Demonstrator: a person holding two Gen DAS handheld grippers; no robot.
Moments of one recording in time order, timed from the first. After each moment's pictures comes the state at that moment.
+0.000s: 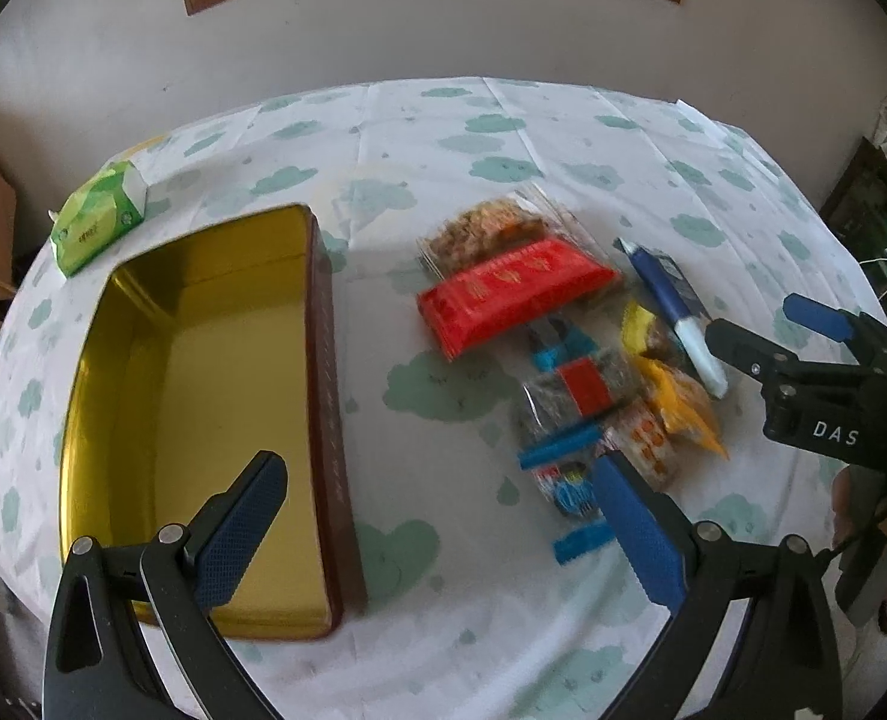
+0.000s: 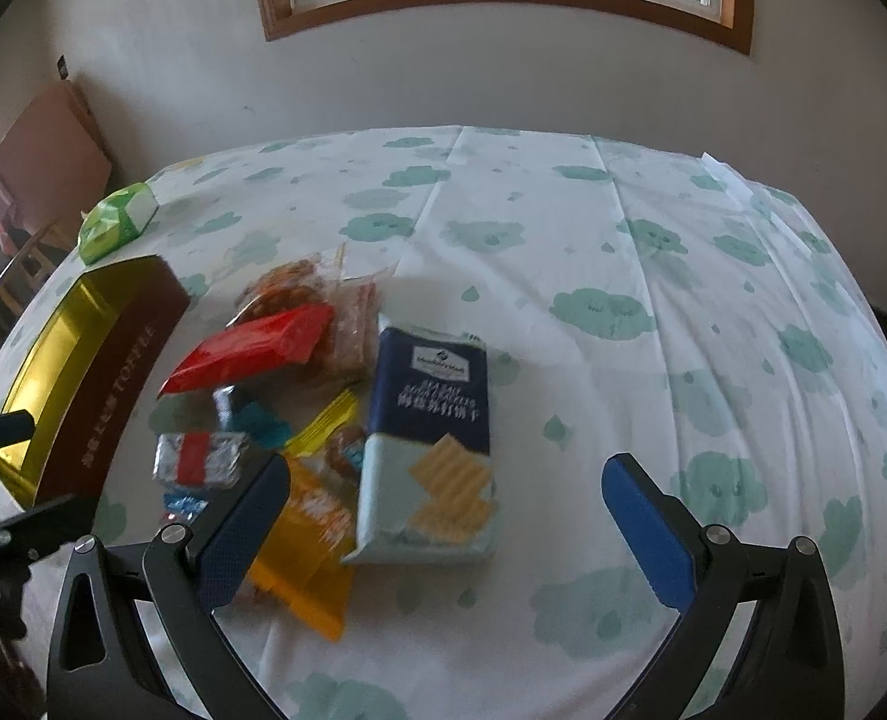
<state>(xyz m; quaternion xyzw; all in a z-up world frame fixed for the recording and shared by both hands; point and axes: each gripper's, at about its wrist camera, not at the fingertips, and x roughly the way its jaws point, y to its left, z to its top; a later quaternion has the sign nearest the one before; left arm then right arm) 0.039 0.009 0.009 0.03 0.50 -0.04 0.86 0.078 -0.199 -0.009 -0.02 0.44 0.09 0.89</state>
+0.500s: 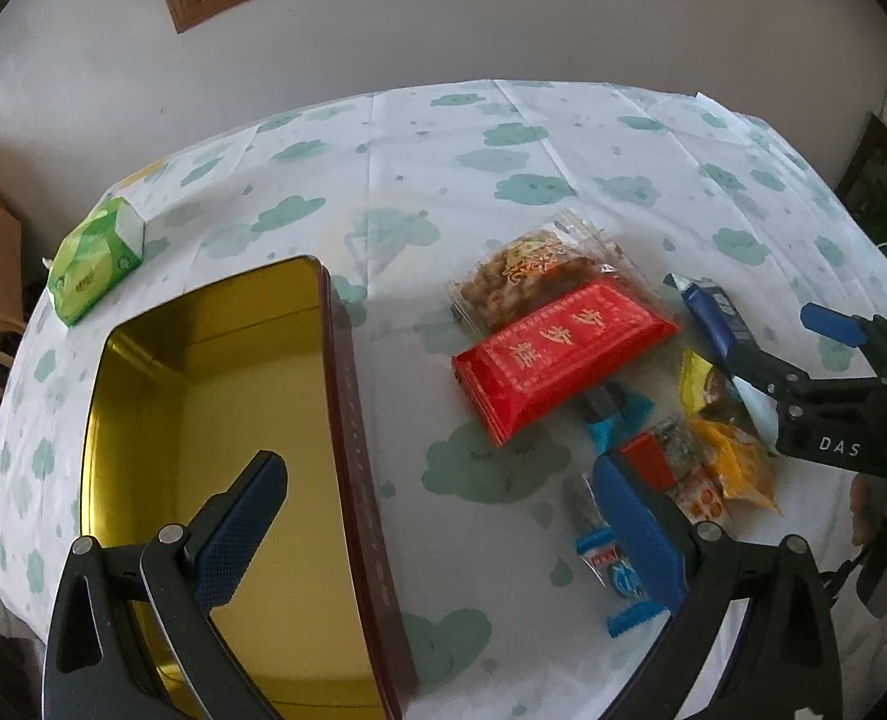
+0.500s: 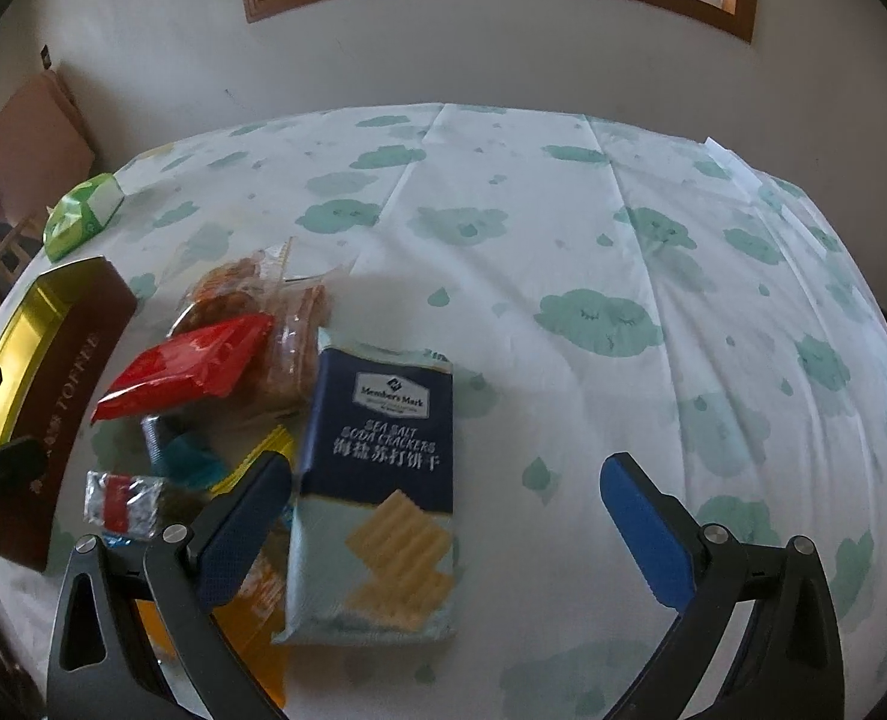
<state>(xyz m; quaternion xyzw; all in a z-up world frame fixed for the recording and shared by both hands) 0.085 0.014 0.004 0.07 0.50 -0.03 0.86 0.118 -0.205 -0.033 -0.03 0.46 0.08 0.88</state>
